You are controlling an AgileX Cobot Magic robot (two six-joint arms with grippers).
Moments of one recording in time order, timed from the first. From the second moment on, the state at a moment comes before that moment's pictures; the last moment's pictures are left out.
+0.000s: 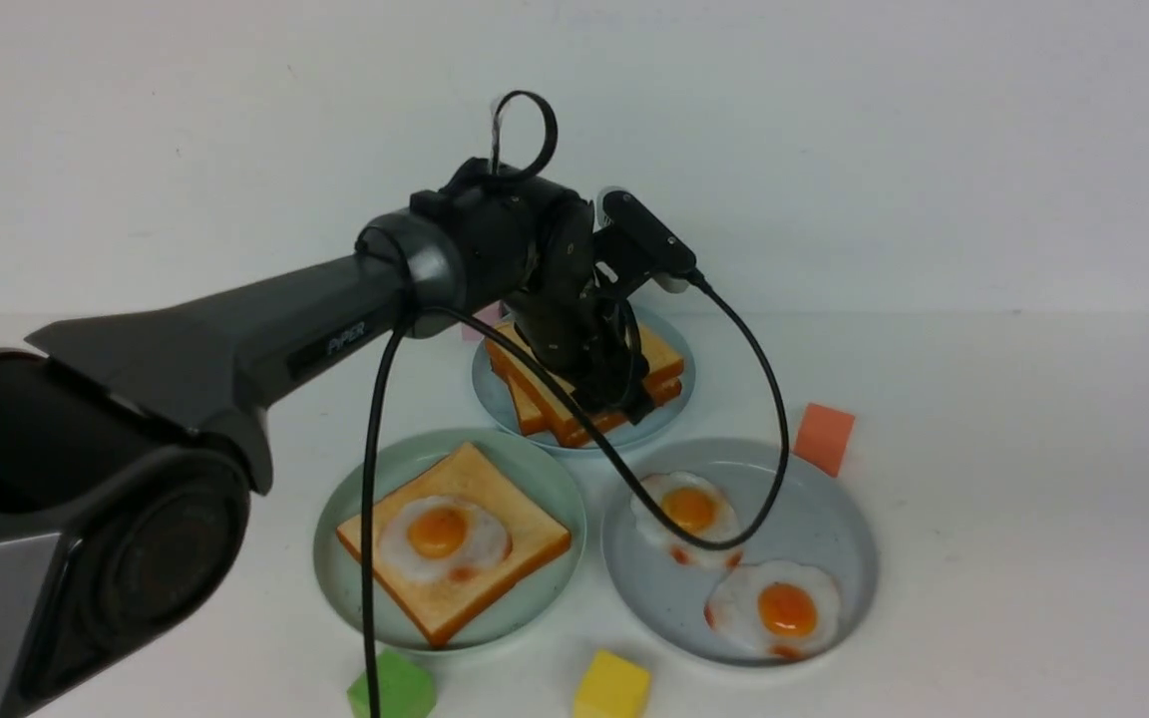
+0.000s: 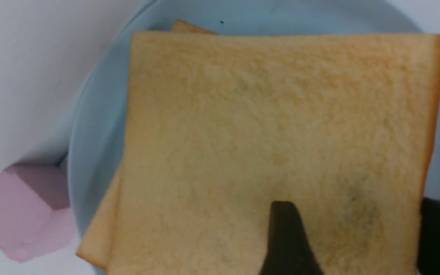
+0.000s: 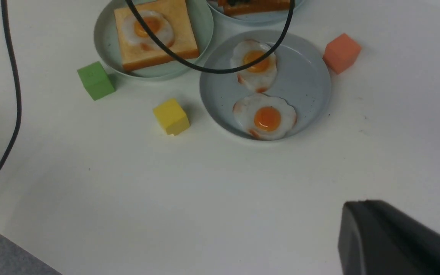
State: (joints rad) right arm 0.92 0.66 -1.08 -0.27 1.26 0.36; left arm -0.52 2.31 -2.00 0.05 0.72 0.38
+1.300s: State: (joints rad) right arm 0.92 0.61 -1.08 -0.25 1.20 0.38; left arm -0.54 1.87 -1.82 -0.01 1.00 0.35
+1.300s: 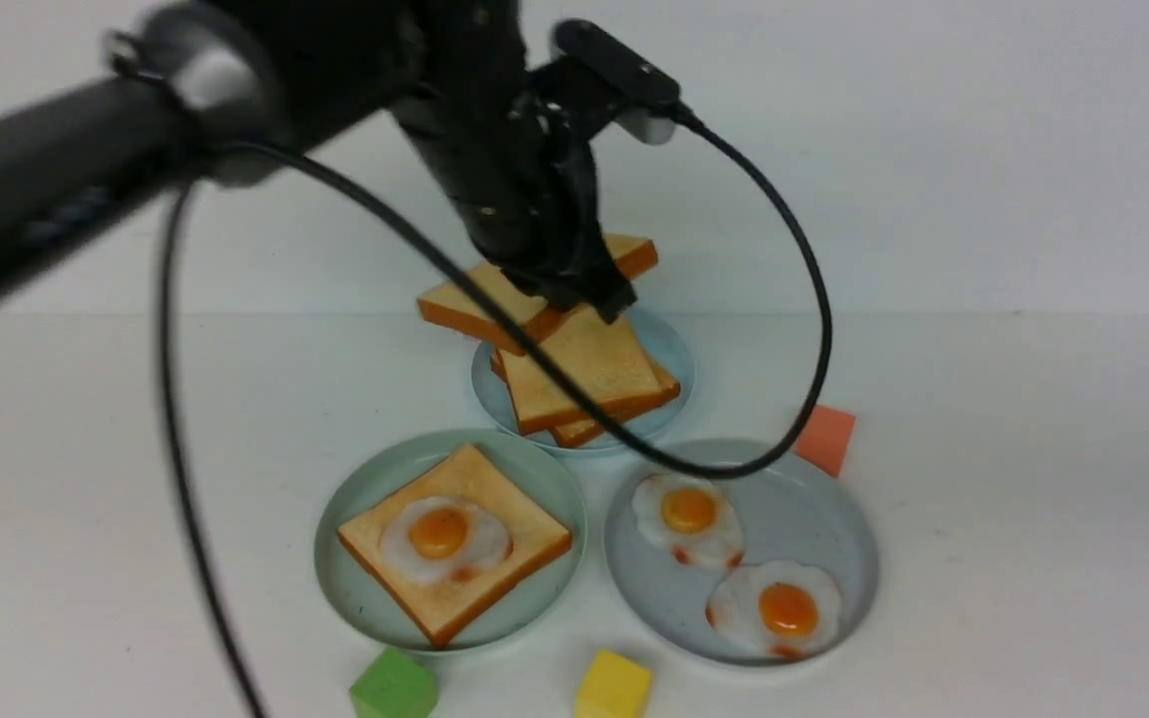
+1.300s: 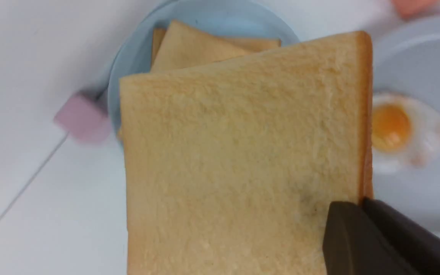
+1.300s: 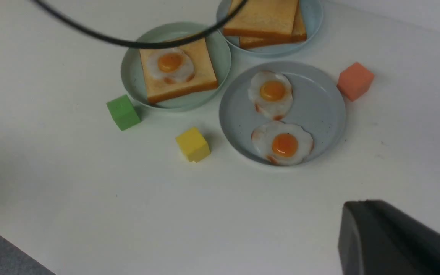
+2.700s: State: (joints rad) right arm 0.92 0.61 -1.08 -0.24 1.10 0.36; left arm -0.67 1.77 -1.14 0.38 0.57 0.08
